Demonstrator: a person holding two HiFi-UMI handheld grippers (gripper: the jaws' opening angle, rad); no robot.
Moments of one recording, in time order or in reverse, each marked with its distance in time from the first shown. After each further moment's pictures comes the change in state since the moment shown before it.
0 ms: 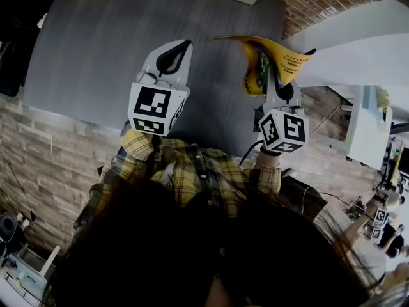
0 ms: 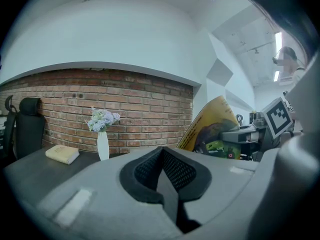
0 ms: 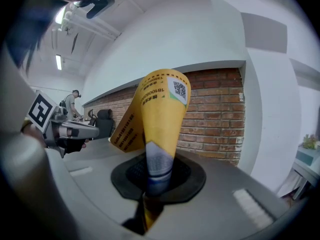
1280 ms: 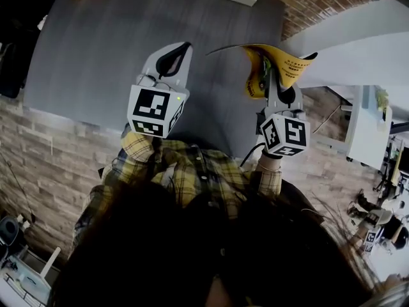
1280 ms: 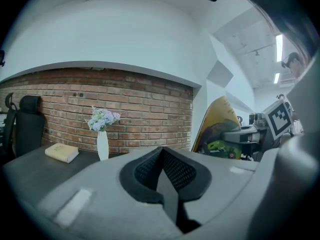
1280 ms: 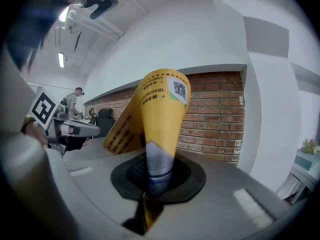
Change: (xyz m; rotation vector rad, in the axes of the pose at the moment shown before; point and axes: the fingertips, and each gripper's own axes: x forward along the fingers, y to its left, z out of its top) left arm 0.001 -0.001 -0.001 -0.018 -0.002 -0.006; right arm -0.007 -0.005 0.002 -0.030 -0.008 0.001
